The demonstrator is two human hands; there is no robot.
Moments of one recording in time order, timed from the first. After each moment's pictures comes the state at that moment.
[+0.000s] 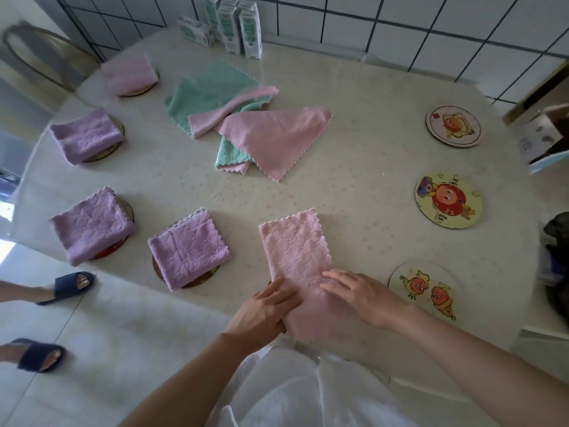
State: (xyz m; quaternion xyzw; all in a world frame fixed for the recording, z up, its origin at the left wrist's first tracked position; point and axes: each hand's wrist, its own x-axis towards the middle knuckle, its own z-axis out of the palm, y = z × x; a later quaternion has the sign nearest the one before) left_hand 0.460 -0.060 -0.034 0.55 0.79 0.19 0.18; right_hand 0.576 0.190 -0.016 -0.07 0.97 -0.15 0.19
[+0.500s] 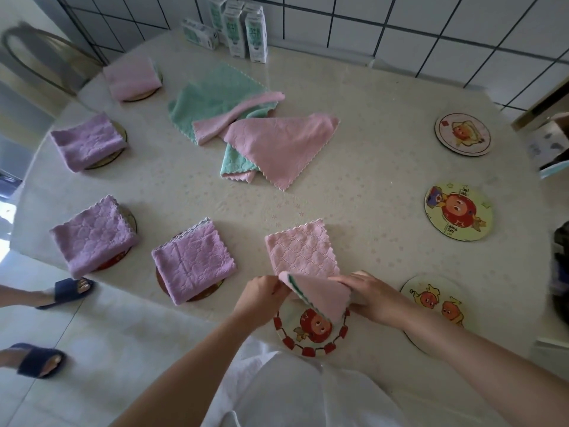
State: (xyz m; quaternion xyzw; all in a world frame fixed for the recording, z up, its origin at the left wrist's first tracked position) left_hand 0.414 -0.026 -0.003 0.25 0.86 0.25 0.37; right_hand 0.548 0.206 -0.023 0.05 0.91 -0.34 0.23
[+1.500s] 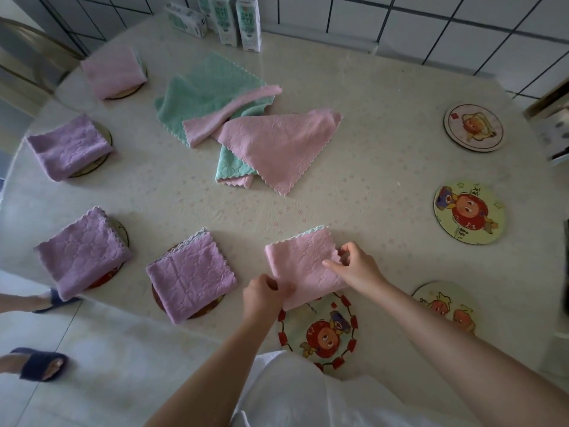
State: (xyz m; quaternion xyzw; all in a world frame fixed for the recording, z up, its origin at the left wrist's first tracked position) left_hand 0.392 -0.005 -0.022 -0.06 0.86 0.34 0.38; right_hand 0.465 0.190 -0.018 0.38 0.81 -0.41 0.18
